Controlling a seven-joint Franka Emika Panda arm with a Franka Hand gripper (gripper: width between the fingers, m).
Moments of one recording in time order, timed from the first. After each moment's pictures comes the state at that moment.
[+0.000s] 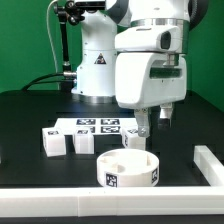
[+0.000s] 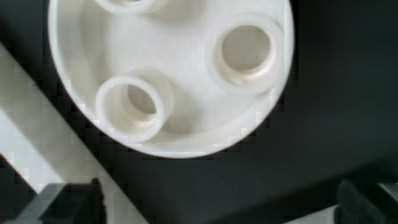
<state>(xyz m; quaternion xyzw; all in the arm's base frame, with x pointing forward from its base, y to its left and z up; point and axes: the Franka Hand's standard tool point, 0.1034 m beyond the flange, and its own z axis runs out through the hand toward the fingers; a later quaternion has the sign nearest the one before) 0.578 0.053 0.075 0.88 0.47 0.07 0.05</state>
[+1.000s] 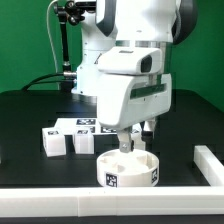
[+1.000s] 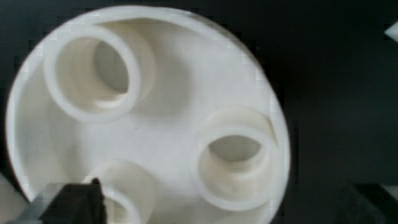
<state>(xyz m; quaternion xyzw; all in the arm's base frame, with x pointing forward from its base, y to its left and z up) 0.559 0.028 0.041 0.88 0.46 0.03 0.05</state>
